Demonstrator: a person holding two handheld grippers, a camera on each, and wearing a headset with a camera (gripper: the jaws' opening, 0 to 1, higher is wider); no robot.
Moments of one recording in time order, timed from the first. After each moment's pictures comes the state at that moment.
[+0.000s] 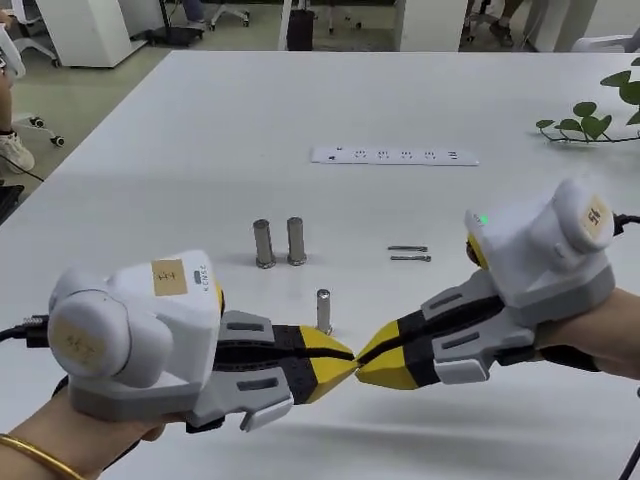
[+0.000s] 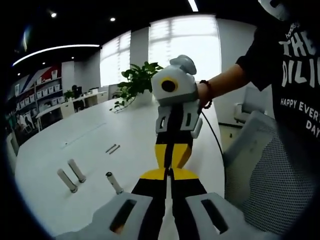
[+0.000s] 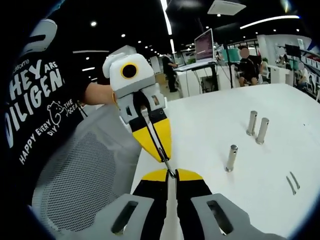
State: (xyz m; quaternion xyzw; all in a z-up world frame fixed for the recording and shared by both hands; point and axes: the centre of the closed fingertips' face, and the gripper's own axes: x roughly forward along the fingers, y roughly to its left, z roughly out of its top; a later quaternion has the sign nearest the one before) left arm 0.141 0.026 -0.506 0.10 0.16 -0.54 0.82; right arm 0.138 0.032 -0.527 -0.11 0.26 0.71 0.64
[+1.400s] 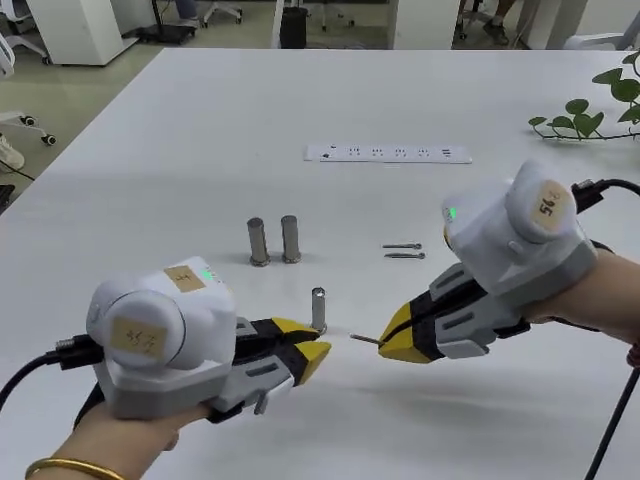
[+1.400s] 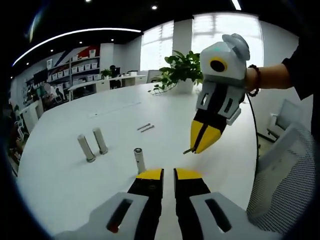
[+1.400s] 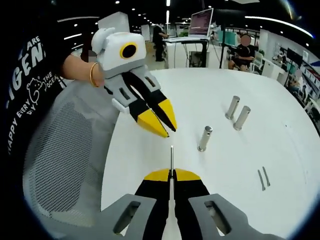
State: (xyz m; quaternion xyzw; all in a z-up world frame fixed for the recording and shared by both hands) left arm 0.184 0.054 -0.544 0.06 0.23 -0.38 0.90; right arm 0.177 0.004 -0.550 -0.27 0.30 0.64 0.66
